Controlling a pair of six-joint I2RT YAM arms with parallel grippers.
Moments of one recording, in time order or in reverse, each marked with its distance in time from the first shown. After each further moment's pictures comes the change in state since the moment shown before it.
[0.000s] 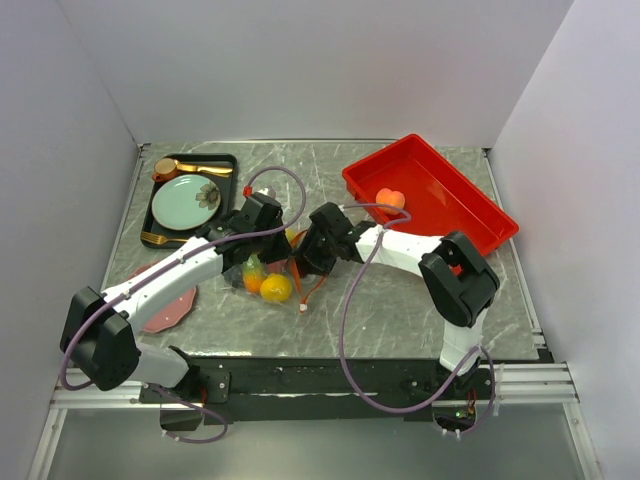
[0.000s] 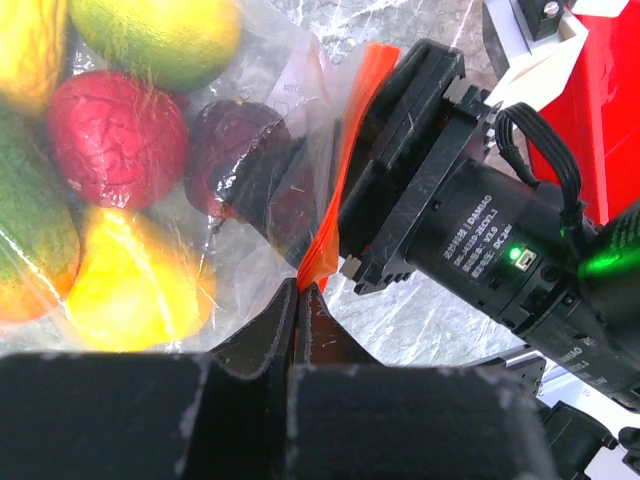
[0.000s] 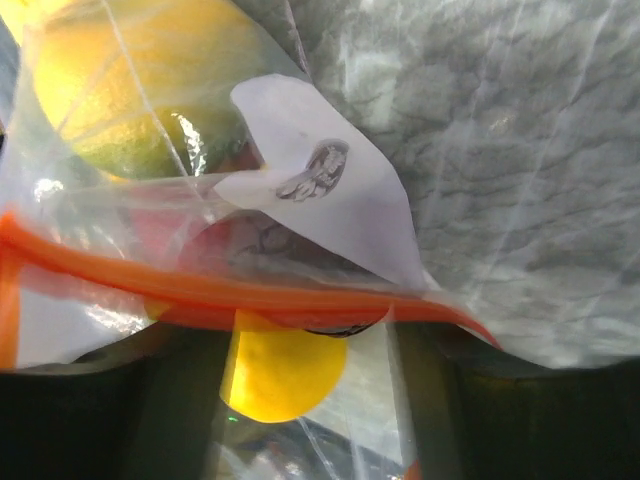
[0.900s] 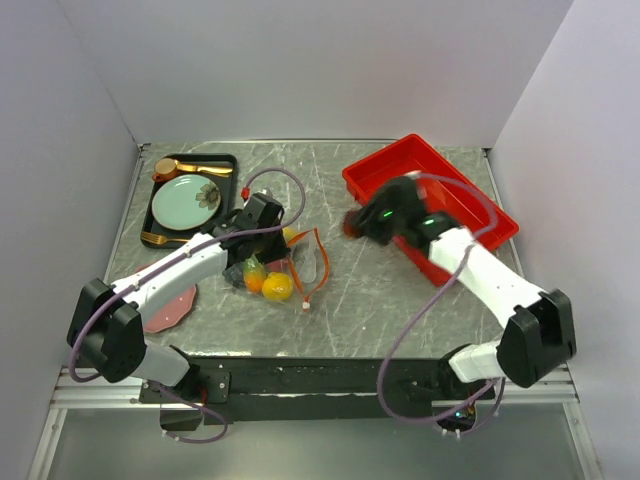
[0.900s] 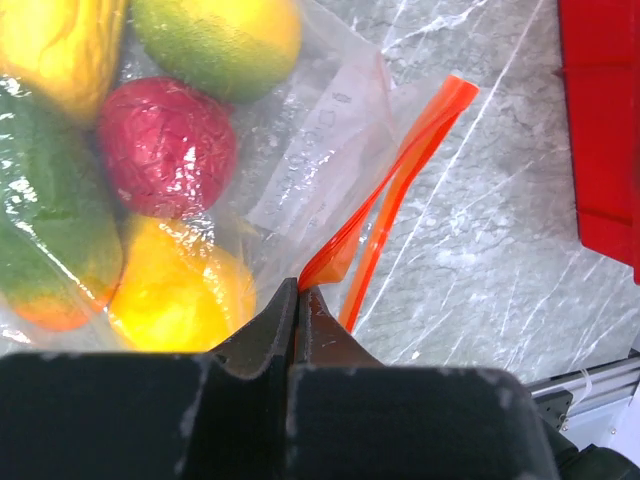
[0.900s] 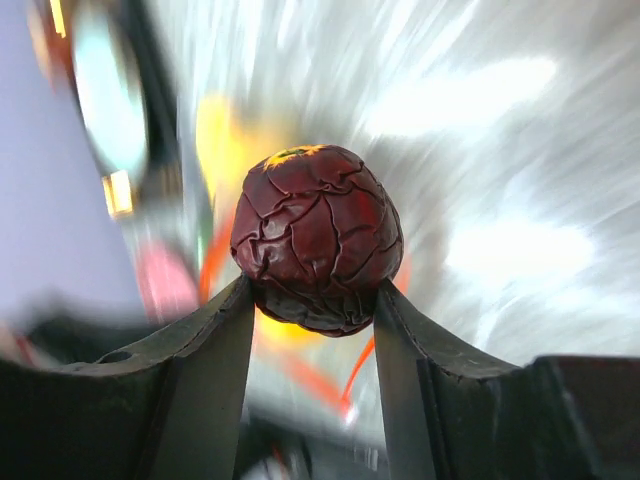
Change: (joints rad) left arm 0.023 0.049 0.000 -0.012 -0.047 0.005; right arm -0.252 -0.486 -0.098 -0.180 0.085 -0.169
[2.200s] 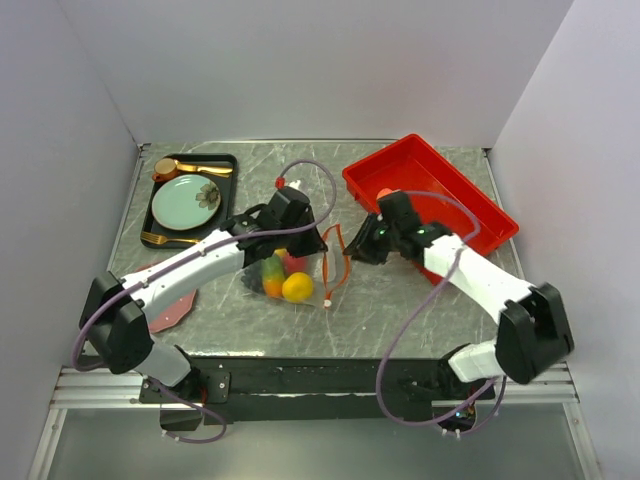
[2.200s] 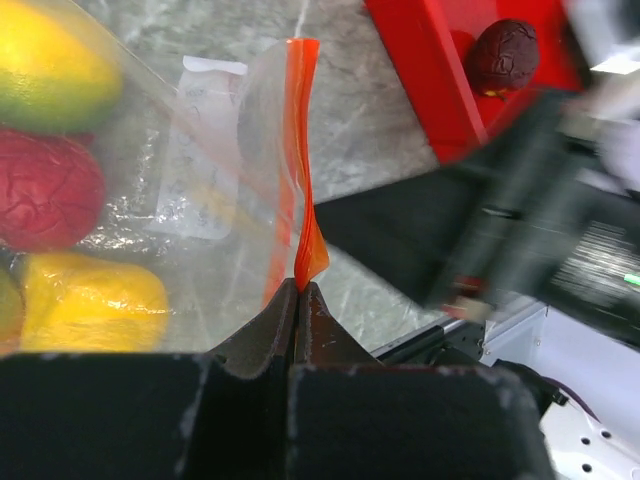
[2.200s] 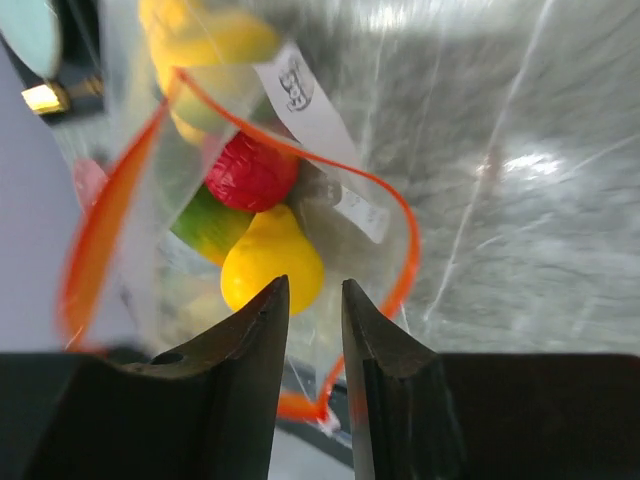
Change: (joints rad) left arm -0.157 0.066 0.155 0.079 0.076 -0.039; right arm 0.001 0.019 -0.119 0.018 -0.192 -0.068
